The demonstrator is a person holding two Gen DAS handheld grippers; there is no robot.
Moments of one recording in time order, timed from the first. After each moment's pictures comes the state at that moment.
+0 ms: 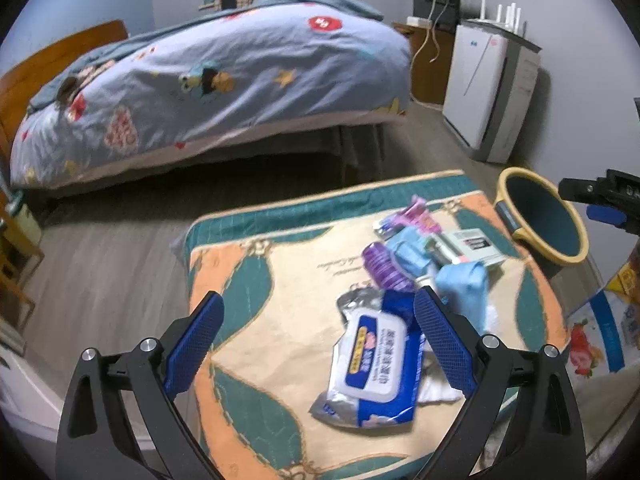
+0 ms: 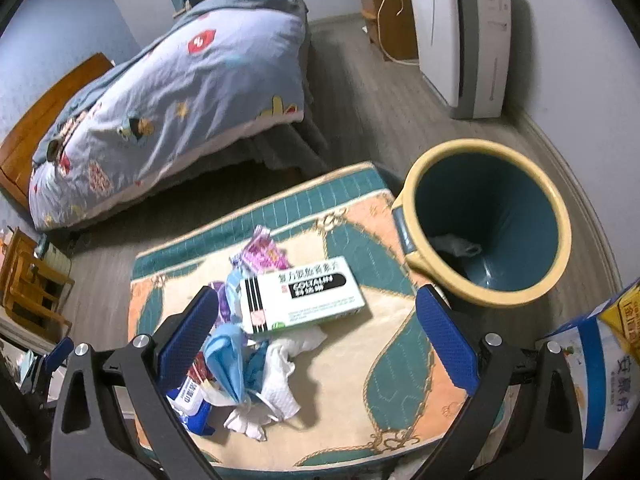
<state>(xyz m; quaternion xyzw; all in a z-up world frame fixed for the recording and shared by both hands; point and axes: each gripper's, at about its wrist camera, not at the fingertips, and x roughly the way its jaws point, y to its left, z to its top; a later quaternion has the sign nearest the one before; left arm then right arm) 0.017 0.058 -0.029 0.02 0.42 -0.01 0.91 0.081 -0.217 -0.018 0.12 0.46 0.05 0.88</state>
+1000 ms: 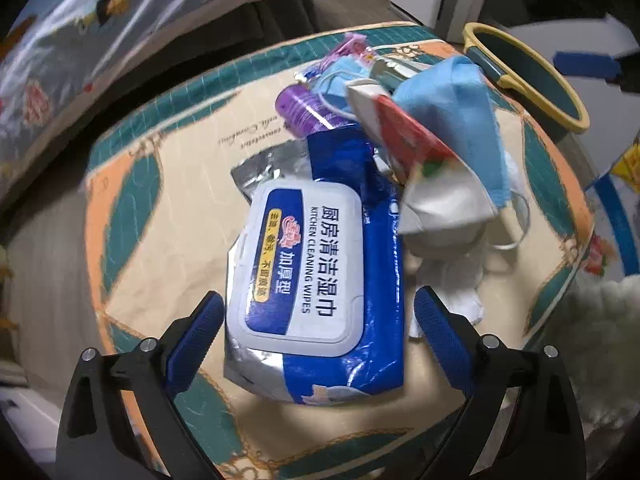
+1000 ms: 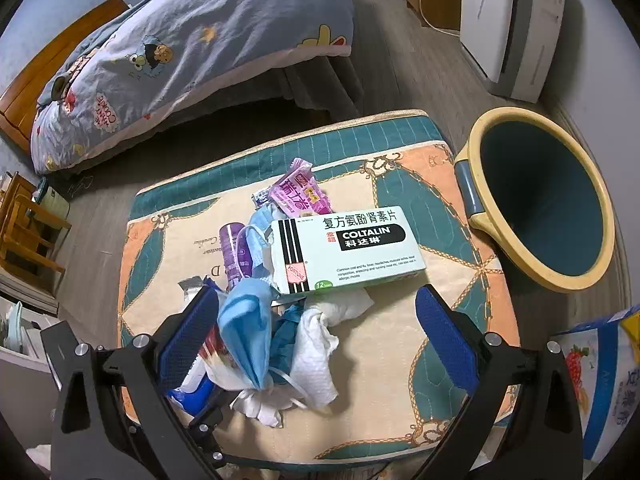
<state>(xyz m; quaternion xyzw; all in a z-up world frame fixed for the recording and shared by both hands) 0.027 0.006 -0.146 0.07 0.56 -0.10 0.82 0.089 -0.160 -0.063 0.07 0.52 0.09 0.84</state>
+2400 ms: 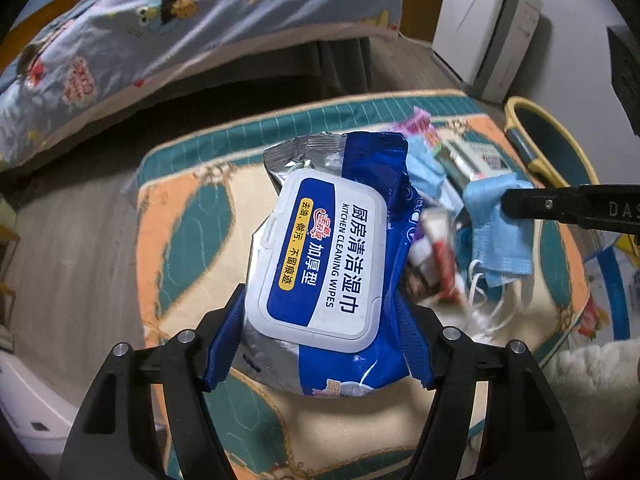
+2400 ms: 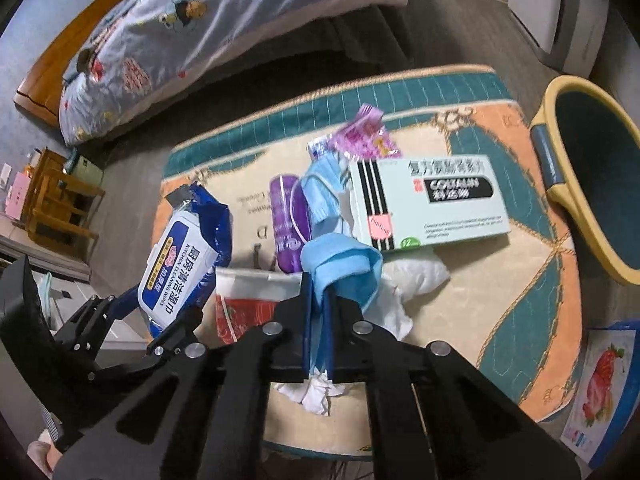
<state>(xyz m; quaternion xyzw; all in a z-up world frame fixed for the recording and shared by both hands) 0.039 0.048 -0.100 0.02 0.51 -0.04 0.86 0.093 -0.127 -0.085 0.09 0.57 0.17 0.80</state>
